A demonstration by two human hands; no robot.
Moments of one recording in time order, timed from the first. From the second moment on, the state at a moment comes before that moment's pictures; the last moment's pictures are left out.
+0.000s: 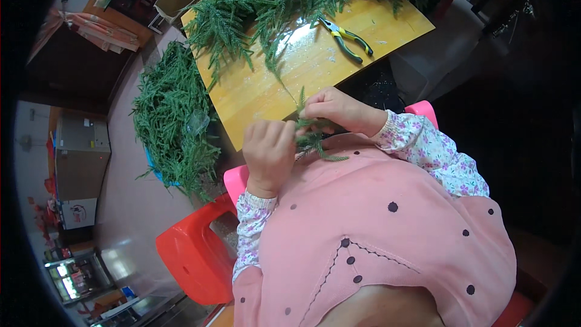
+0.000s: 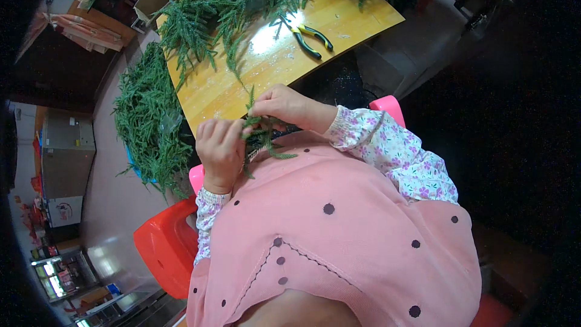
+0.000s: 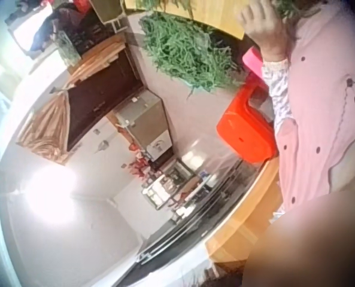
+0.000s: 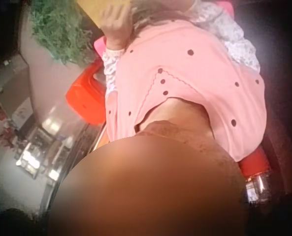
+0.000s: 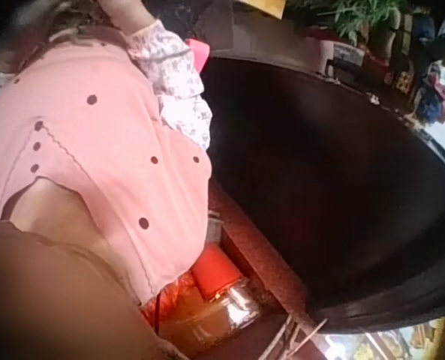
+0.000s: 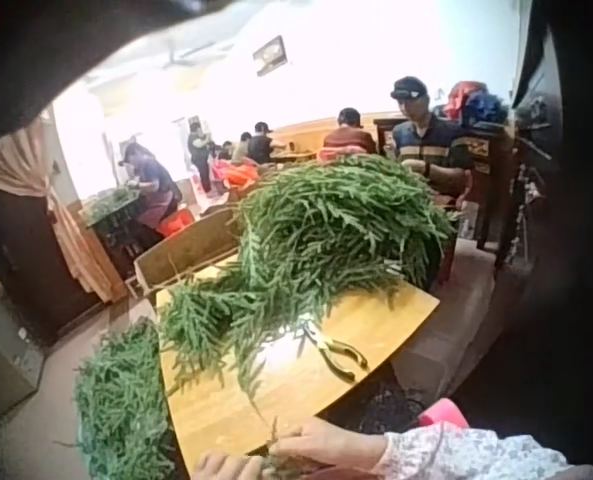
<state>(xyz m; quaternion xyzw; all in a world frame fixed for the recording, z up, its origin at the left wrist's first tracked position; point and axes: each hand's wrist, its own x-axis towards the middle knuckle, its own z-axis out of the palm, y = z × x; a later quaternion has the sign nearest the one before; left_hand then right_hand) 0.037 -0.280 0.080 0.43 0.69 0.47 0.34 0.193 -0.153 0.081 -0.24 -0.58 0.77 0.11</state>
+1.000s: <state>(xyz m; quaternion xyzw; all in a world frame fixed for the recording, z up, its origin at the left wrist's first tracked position) -0.064 -0.317 0.094 0.26 0.58 0.75 0.18 0.060 -0.097 0.065 -0.06 -0.96 -0.09 0.25</state>
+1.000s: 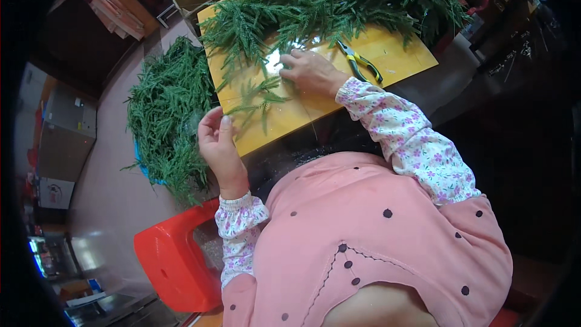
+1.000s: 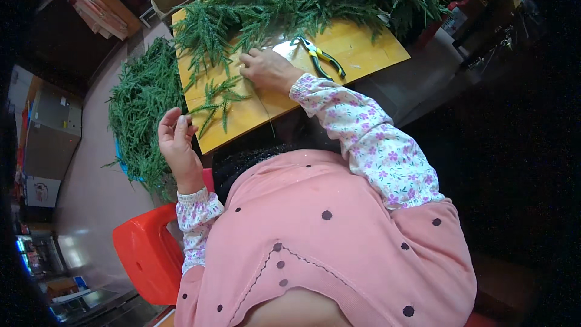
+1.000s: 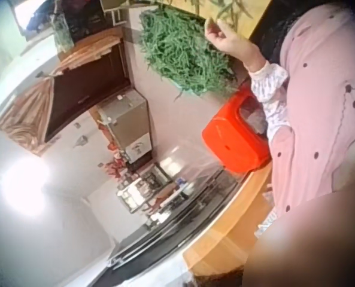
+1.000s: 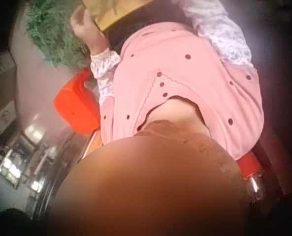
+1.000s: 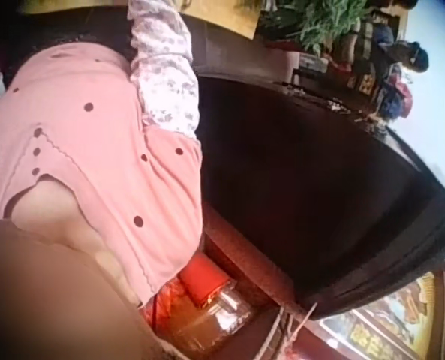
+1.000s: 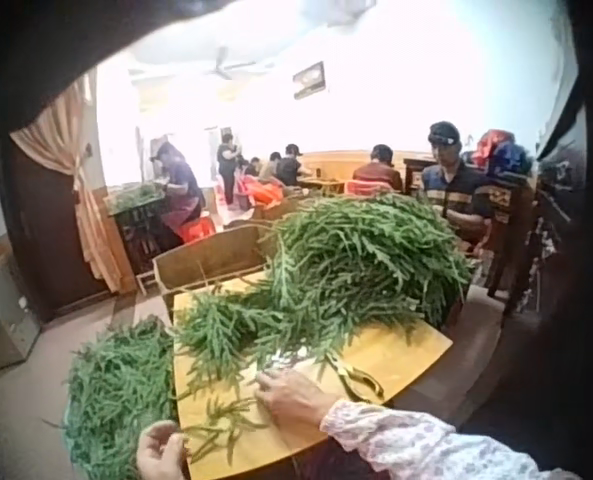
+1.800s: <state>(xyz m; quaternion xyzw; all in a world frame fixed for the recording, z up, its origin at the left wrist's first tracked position) -0.030 -0.340 0.110 0.29 0.46 0.64 0.54 0.118 -0.196 0.117 0.05 -0.64 0.64 0.42</state>
